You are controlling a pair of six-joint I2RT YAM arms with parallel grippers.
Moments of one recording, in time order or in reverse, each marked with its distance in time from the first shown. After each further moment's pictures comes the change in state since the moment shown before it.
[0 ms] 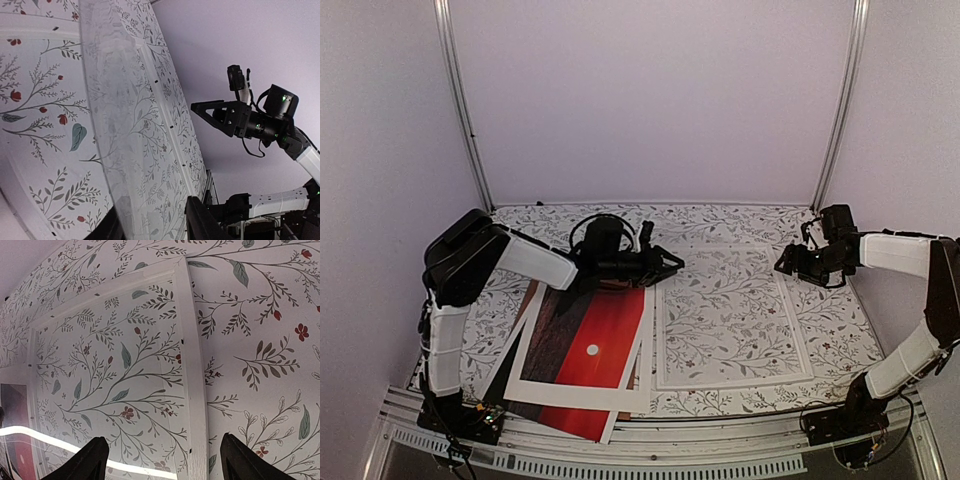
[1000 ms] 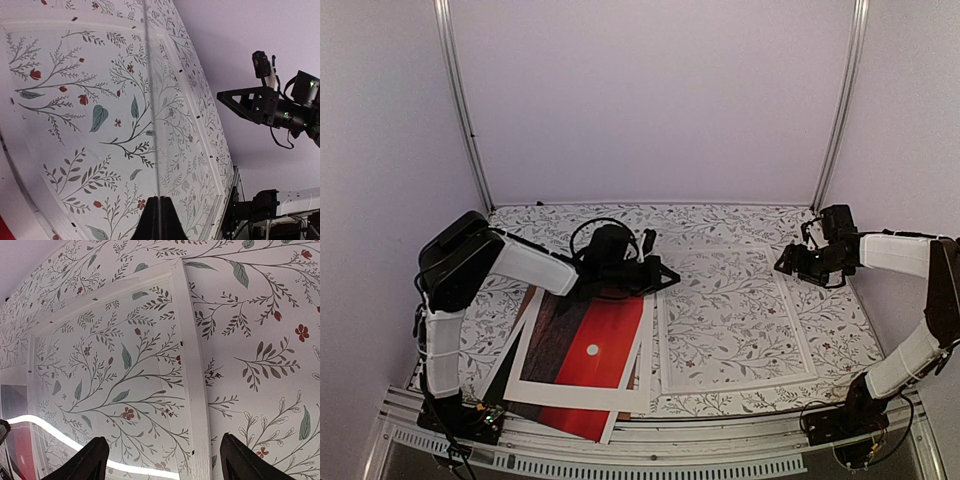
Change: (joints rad) left arm -0.055 -0.044 -0.042 -0.122 -0.136 0.115; right arm 0.000 0.000 -0.002 0.007 -0.001 0.003
